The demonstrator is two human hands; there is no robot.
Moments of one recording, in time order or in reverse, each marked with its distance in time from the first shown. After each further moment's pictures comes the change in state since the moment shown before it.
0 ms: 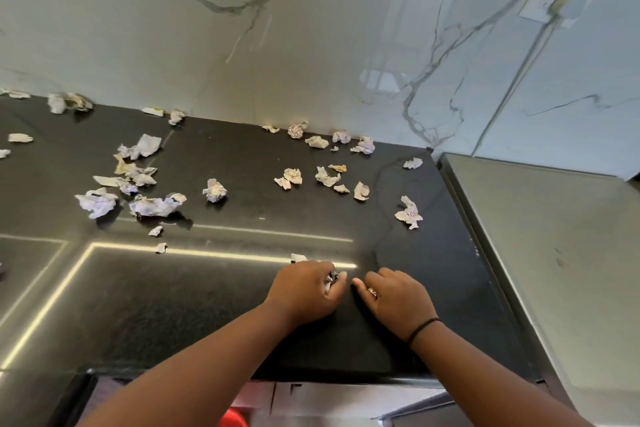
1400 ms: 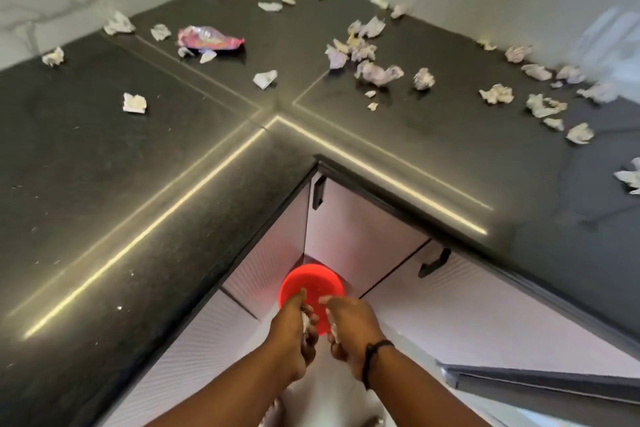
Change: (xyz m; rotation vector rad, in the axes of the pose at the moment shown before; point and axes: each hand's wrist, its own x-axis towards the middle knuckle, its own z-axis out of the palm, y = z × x) left_hand -0.339 -0.046 0.004 -1.561 0.467 -1.692; right_hand -0.162 -0.293 -0.025 1.209 -1.108 0.979
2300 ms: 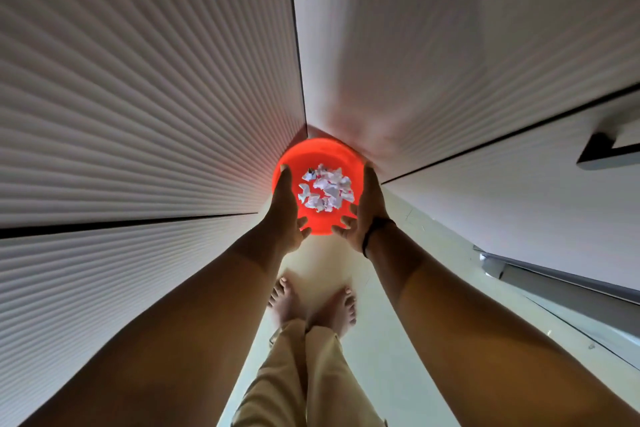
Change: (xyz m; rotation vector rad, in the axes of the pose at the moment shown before) left_hand 0.308 -0.035 -0.021 0.141 0.124 -0.065; right_hand 0.306 0.136 -0.001 0.398 -0.031 0.369
